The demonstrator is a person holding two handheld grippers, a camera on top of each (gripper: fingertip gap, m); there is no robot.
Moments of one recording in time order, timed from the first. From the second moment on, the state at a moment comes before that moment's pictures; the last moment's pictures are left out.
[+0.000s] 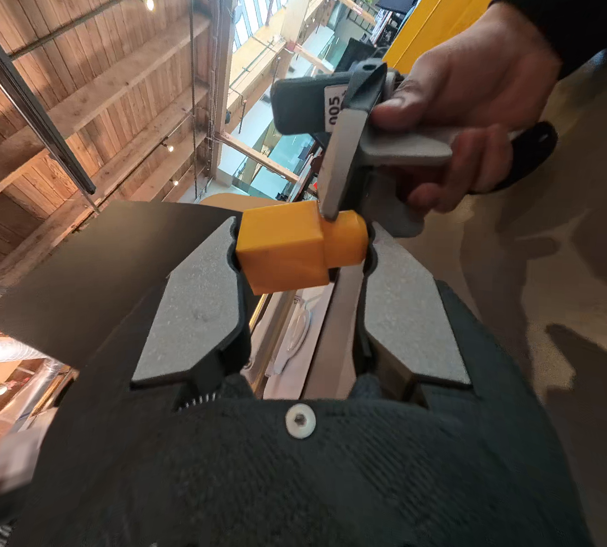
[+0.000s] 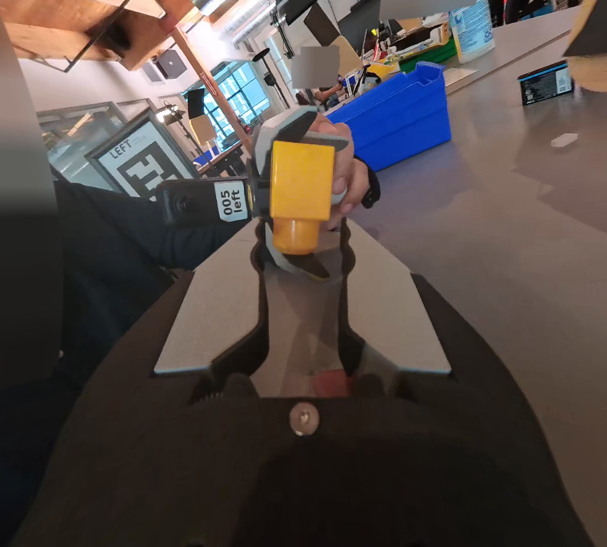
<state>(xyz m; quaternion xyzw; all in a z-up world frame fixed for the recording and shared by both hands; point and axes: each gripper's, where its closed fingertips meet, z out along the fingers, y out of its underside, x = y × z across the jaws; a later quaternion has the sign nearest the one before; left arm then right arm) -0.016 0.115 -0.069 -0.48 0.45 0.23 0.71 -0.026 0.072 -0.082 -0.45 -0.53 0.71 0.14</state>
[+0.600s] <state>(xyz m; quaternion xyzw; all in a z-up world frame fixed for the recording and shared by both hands) -0.040 0.124 -0.099 -0.73 0.16 -0.36 0.57 -0.034 0.136 -0.113 -0.24 -0.73 0.02 0.64</state>
